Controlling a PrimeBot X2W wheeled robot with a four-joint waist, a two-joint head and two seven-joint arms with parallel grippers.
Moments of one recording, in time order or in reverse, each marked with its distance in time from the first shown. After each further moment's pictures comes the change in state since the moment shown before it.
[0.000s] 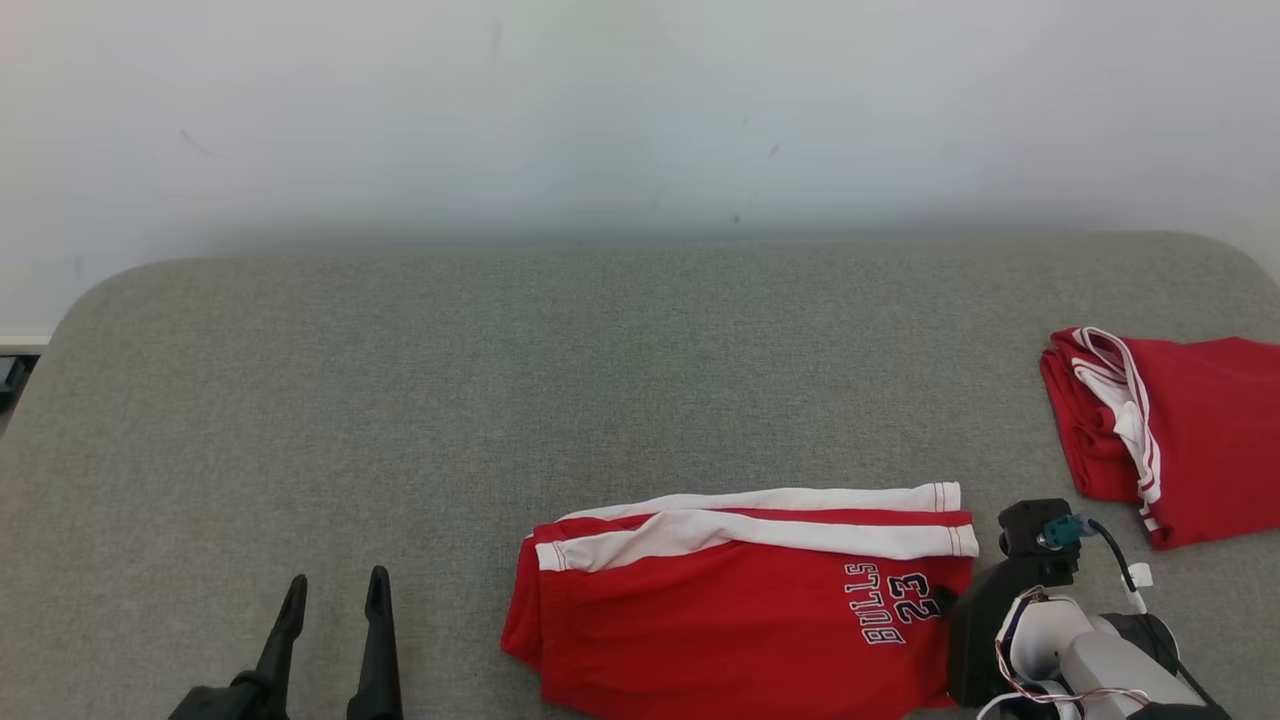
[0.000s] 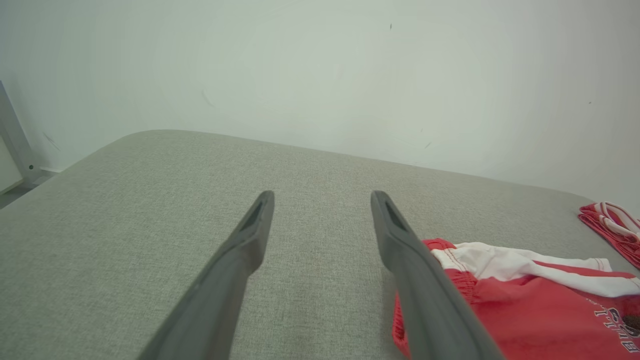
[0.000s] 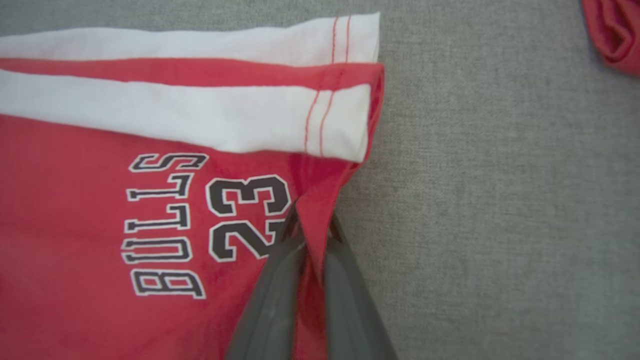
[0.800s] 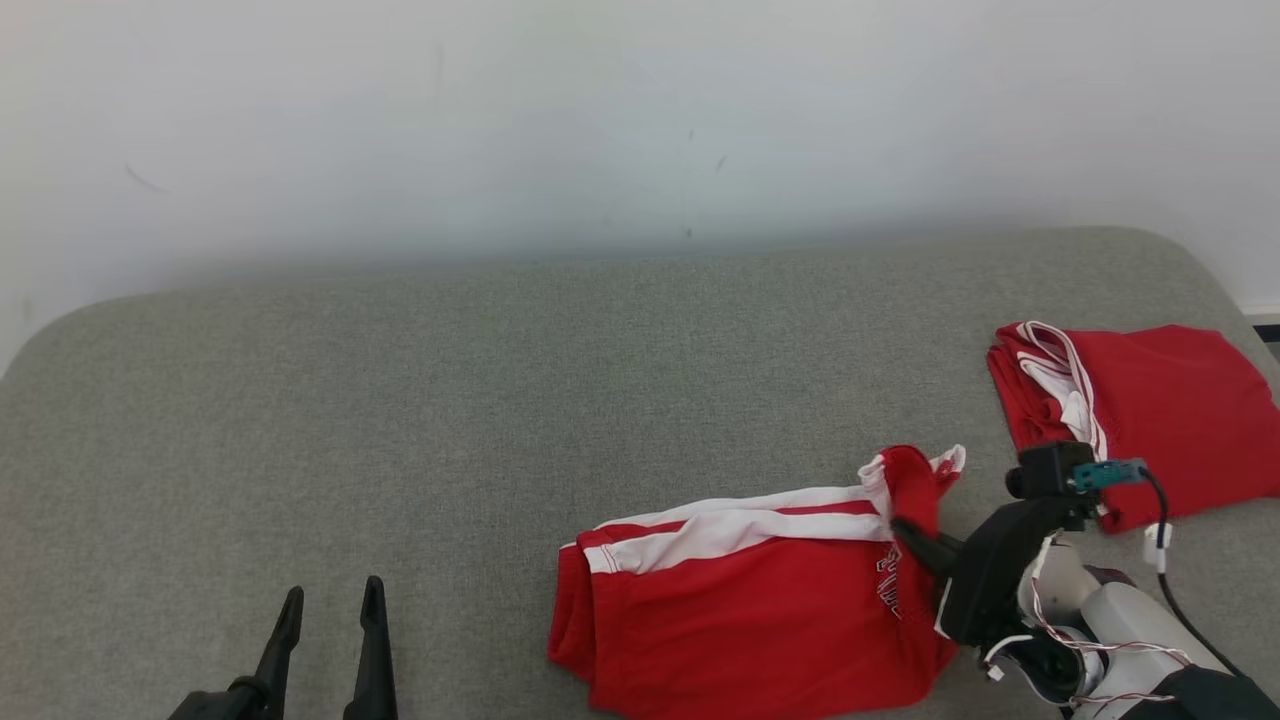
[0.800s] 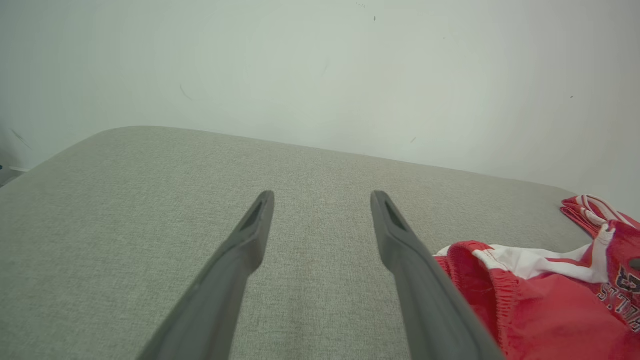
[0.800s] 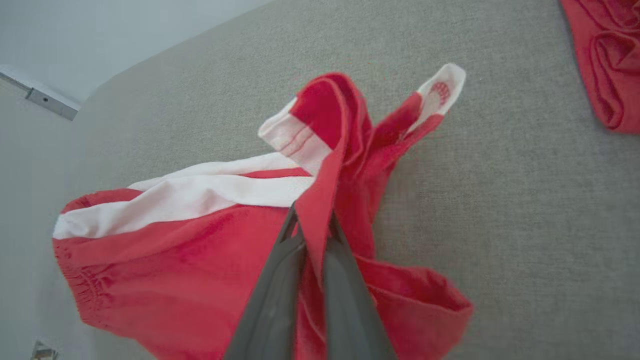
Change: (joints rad) left arm 0.000 0.000 0.008 0.032 -0.017 -0.002 0.000; right arm -0.011 -0.024 -0.066 -0.162 0.229 0.119 0.039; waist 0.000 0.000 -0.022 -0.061
